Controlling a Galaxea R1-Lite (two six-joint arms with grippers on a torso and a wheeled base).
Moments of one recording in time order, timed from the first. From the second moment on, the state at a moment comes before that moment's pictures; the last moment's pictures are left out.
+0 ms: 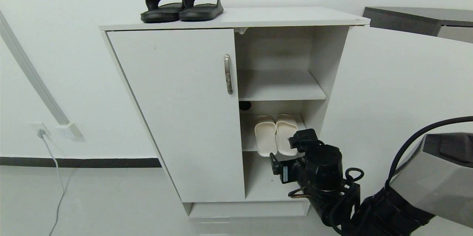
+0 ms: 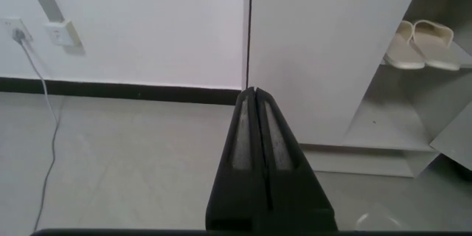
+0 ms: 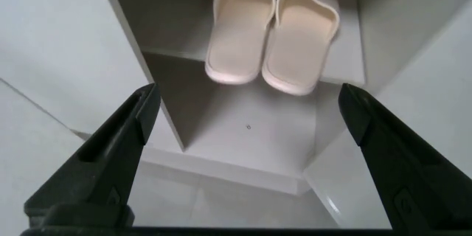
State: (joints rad) left arm 0.10 0.09 0.00 0.00 0.01 0.01; right arm 0.79 2.11 -0.73 -1.17 -0.57 0.12
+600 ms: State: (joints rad) left arm 0.10 0.09 0.00 0.00 0.01 0.01; right arm 0.81 2.11 -0.70 -1.22 -0.57 0.12
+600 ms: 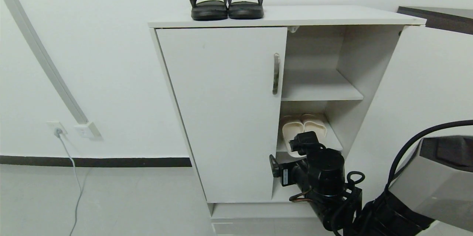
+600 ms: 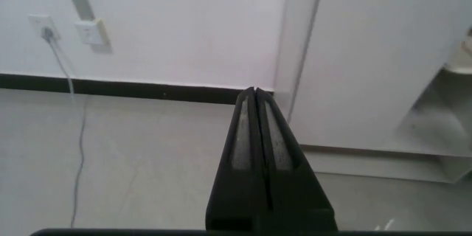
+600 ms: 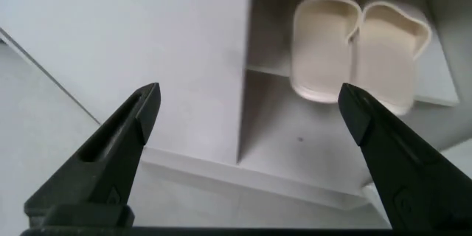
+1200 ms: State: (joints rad) left arm 0.10 0.09 0.00 0.00 0.01 0.00; right arm 0.82 2.11 -0.68 -1.24 -0.57 0.11
